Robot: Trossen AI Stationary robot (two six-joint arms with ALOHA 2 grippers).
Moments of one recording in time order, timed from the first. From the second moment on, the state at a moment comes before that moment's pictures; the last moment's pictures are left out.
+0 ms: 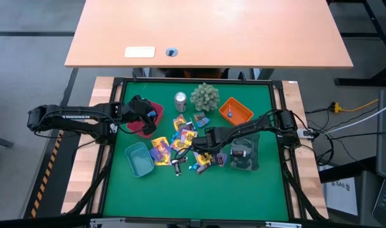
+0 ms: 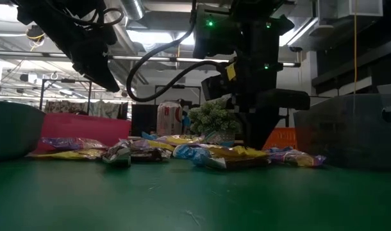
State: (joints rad) left arm 0.19 0.90 0.58 -0.45 -0.37 -0.16; right arm 0.14 2.05 1.42 -0.86 0.09 -0.06
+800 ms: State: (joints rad) left arm 0.18 0.90 0.58 -0.38 -0.34 -0.16; right arm 0.14 1.83 1.42 -0.97 0.13 -0.12
